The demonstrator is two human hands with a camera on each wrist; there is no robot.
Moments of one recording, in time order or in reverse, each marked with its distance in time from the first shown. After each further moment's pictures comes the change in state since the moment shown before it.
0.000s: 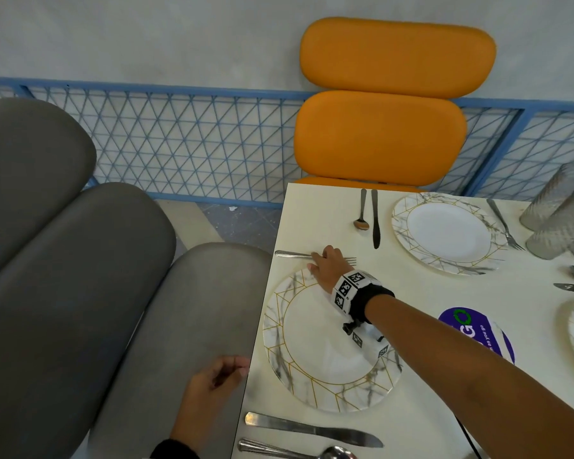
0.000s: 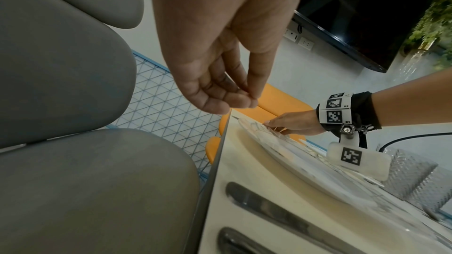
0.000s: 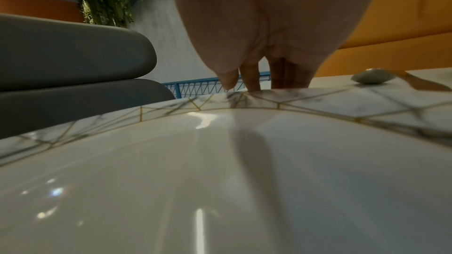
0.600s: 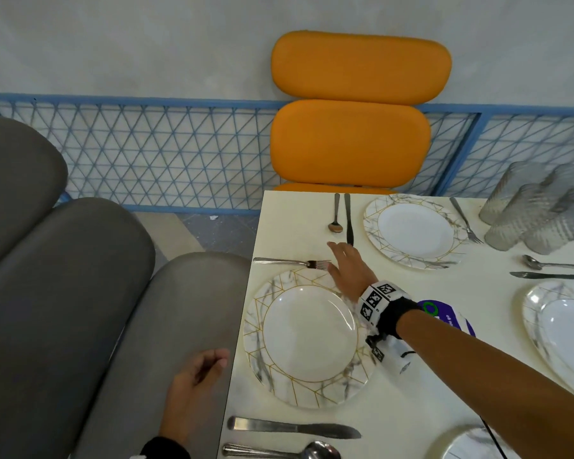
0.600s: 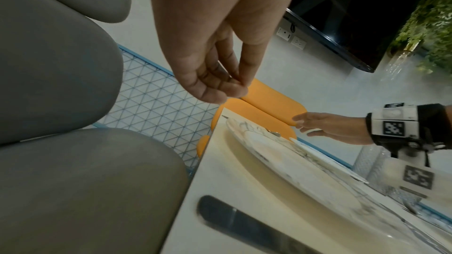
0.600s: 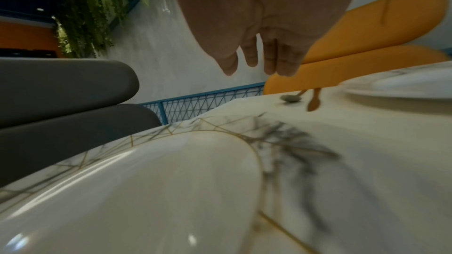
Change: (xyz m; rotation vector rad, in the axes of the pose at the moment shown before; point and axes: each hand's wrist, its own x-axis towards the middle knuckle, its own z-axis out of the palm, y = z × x) left_hand -0.006 0.026 0.010 -0.016 0.066 -0.002; right_hand -0.054 0.057 -0.029 0.193 0.244 0.011
